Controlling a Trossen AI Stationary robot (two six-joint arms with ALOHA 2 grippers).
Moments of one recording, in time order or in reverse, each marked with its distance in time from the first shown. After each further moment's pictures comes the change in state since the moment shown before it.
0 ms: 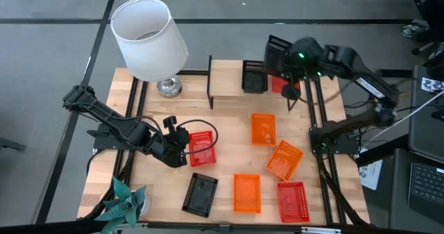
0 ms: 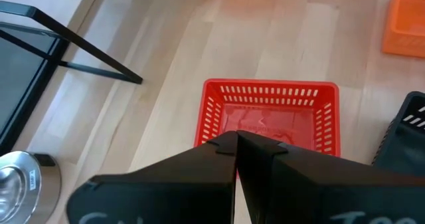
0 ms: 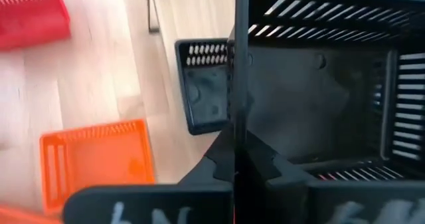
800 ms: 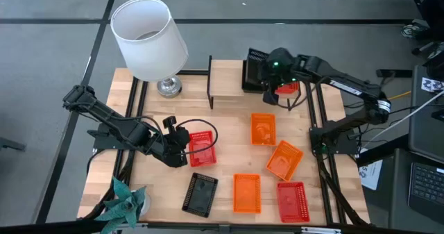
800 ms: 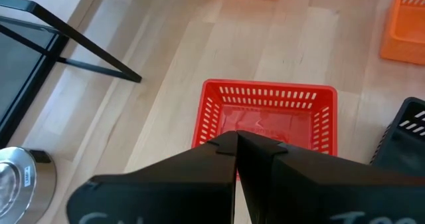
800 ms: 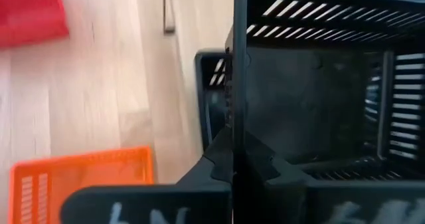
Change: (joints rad) left arm 0.000 0.000 0.000 0.003 -0.001 -0.027; right arm -0.017 0.132 -0.216 0.271 -0.089 -0.042
